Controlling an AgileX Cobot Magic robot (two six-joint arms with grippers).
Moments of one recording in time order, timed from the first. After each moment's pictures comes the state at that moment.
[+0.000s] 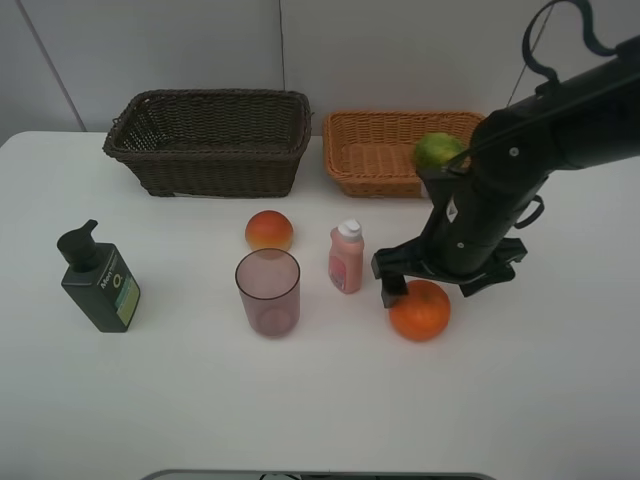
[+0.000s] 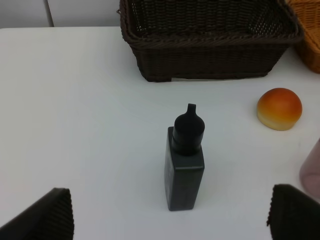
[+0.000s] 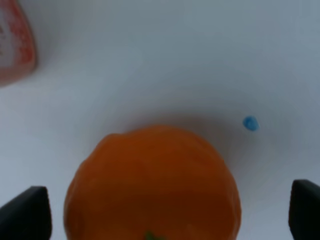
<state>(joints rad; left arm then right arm) -0.04 -0.01 -0.50 -0.08 1.06 0.01 0.56 1.76 -0.86 -0.09 0.62 0.49</state>
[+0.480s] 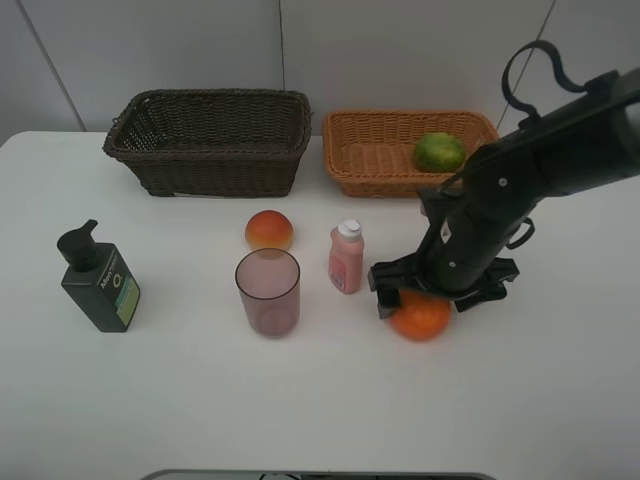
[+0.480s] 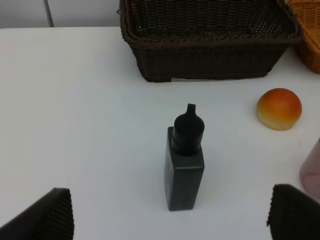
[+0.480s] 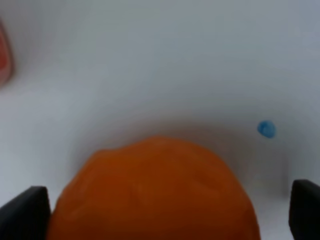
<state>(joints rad) -0.04 -0.01 -0.50 -0.08 1.06 0.01 0.56 1.83 -0.83 -0.09 0.53 0.54</state>
